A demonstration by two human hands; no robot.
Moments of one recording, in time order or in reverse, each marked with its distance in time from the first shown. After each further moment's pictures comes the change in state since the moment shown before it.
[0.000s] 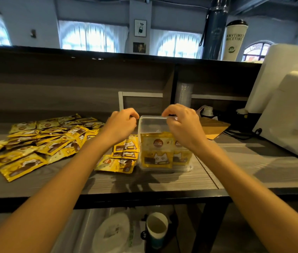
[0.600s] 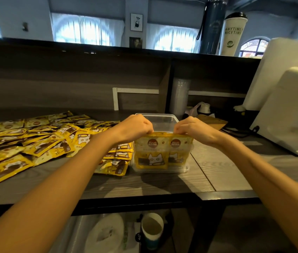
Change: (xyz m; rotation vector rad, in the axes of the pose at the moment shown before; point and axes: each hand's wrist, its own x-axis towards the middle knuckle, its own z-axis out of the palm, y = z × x) left_hand 0.017 0.017 0.026 -0.008 -0.437 0.135; right_hand 0.018 0.063 -0.015 0.155 -0.560 0.183
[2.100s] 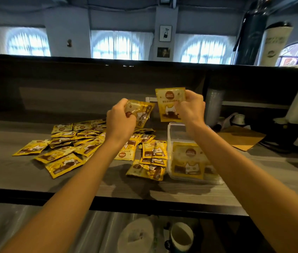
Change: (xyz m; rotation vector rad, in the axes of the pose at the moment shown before) left_hand -0.068 -0.034 -0.055 -0.055 0.941 -0.134; right_hand 0.061 -0.108 0.047 0.449 0.698 -0.061
